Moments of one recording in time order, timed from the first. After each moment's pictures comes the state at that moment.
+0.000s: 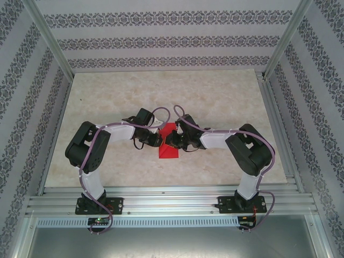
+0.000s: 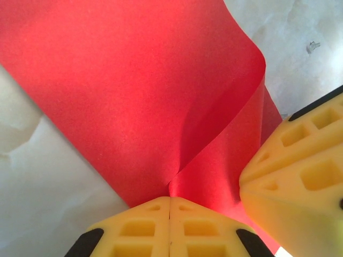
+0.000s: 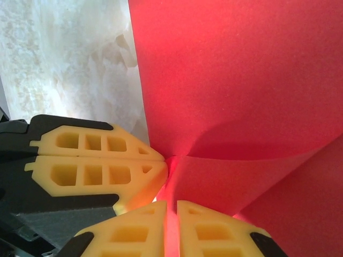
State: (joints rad) left arm -0.50 1.84 1.00 -0.32 0.48 -0.10; right arm 0.67 1.82 0.88 0.07 -0.43 0.92
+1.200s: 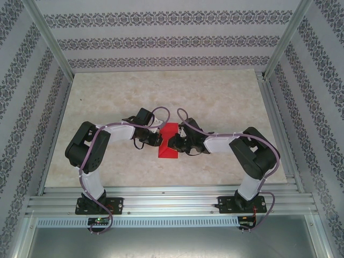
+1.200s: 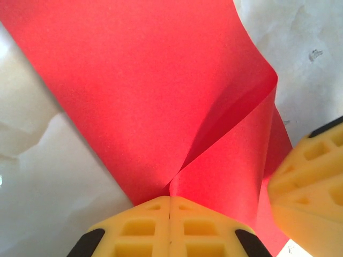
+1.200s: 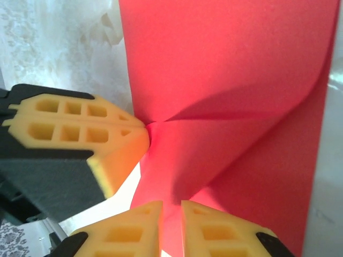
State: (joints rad) left arm -0.50 1.84 1.00 -0.31 0.46 -0.12; right arm 0.67 1.74 0.77 0.12 -0.43 0.95
